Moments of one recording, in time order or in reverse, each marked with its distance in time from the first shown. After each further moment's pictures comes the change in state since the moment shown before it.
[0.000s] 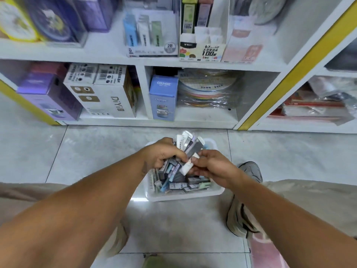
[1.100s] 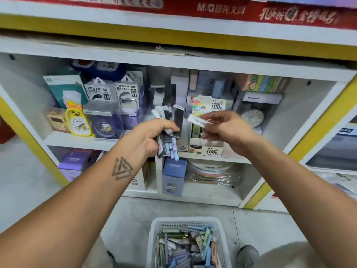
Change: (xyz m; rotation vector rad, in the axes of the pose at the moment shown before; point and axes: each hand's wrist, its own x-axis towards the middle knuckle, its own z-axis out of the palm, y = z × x) left_hand -0.148 0.239 -0.084 -0.477 0.274 0.326; right_hand -0.059 -0.328 0.043 -0.324 0.187 -0.644
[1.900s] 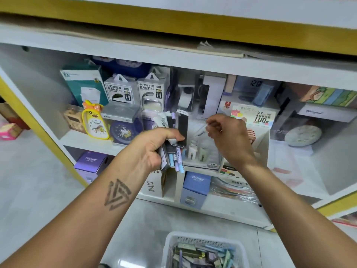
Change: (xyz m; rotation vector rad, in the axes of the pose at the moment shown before) left_hand 0.034 0.021 -0.058 -0.208 0.147 -0.019; right_hand 0.092 0.026 0.076 -0.568 0.170 -0.525
